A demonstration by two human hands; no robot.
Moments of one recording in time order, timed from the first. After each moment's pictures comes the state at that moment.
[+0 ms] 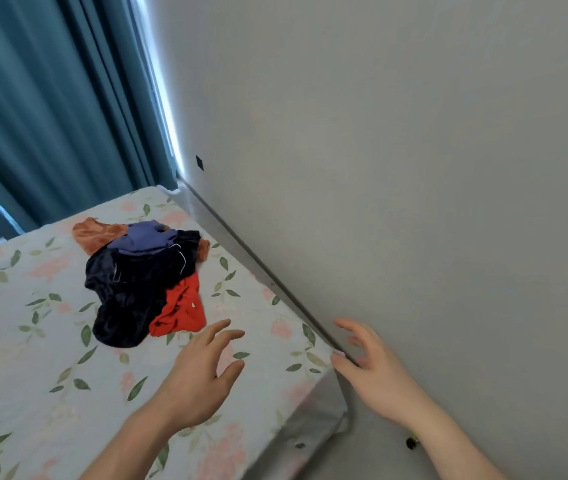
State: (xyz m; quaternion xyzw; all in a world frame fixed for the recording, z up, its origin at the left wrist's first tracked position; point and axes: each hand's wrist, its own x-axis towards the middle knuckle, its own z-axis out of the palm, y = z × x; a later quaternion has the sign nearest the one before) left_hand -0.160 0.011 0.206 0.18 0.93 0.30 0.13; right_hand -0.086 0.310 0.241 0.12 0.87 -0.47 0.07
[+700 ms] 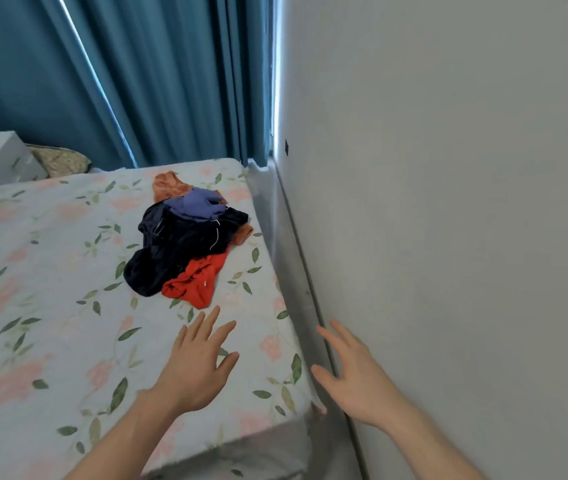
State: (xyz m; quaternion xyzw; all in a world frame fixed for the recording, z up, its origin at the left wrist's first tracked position) left_hand -0.228 0.220 0.163 -0.08 0.97 0.17 0.14; right_hand -0.290 0.510 0.191 -0.17 0.91 -0.28 0.24
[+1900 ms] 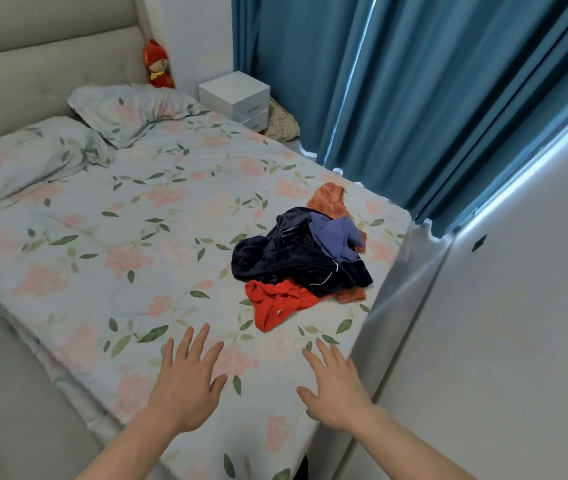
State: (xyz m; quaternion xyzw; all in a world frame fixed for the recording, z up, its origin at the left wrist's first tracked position) left_hand -0.319 0.182 0.101 -0.46 0.86 0.14 0.18; right_hand -0.589 0.301 0.103 -0.57 0.77 0.09 0.29
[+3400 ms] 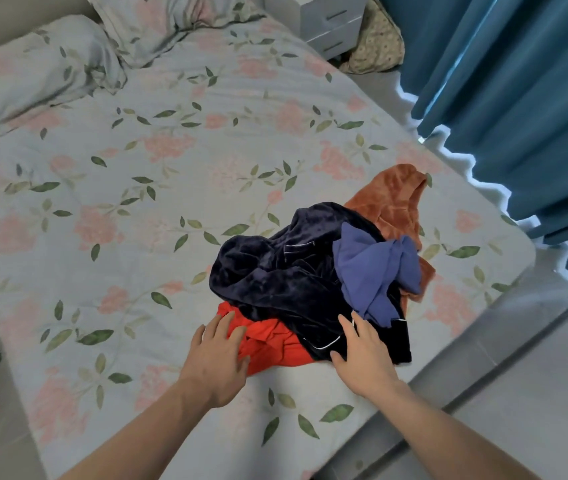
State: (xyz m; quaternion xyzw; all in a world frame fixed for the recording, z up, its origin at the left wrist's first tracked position) left_hand -0.652 -0.045 -0.058 -0.59 0.74 0.24 0.20; right_hand -0.941 -0.015 -0.121 -0.62 0.71 0.08 0.33
